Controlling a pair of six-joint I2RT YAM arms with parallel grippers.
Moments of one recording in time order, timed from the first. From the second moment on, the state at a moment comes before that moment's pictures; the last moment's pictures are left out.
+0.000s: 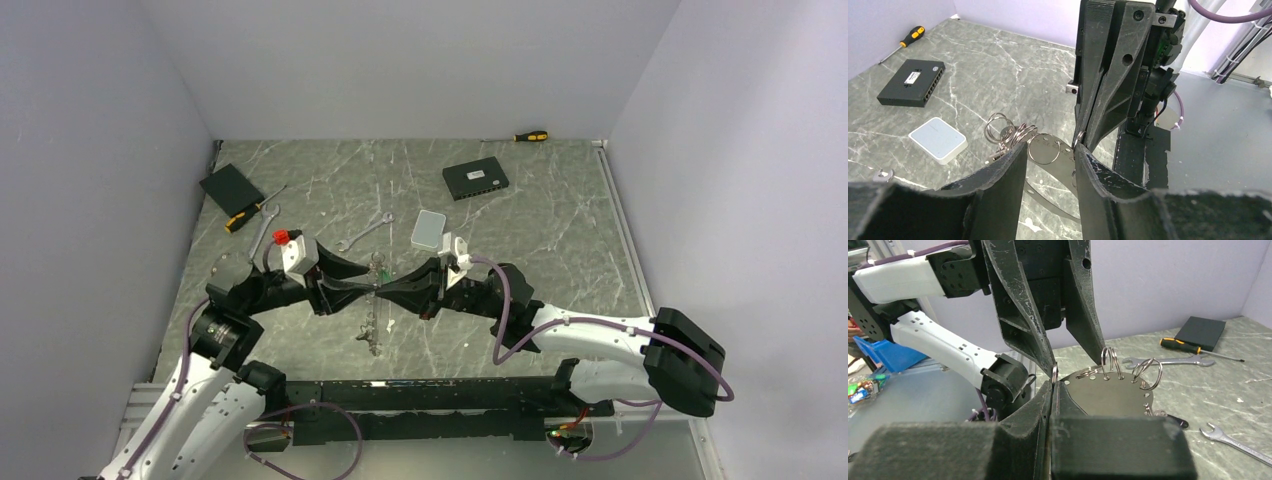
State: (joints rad) left arm -0.41 0.56 0.62 -0.03 0.86 -0.12; right arm 1.05 1.19 0.53 0.97 -0.40 0.27
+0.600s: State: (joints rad) left arm -0.41 0.58 0.62 0.00 0.92 -0.13; right arm 1.05 1.19 0.53 0.97 -0.39 0.27
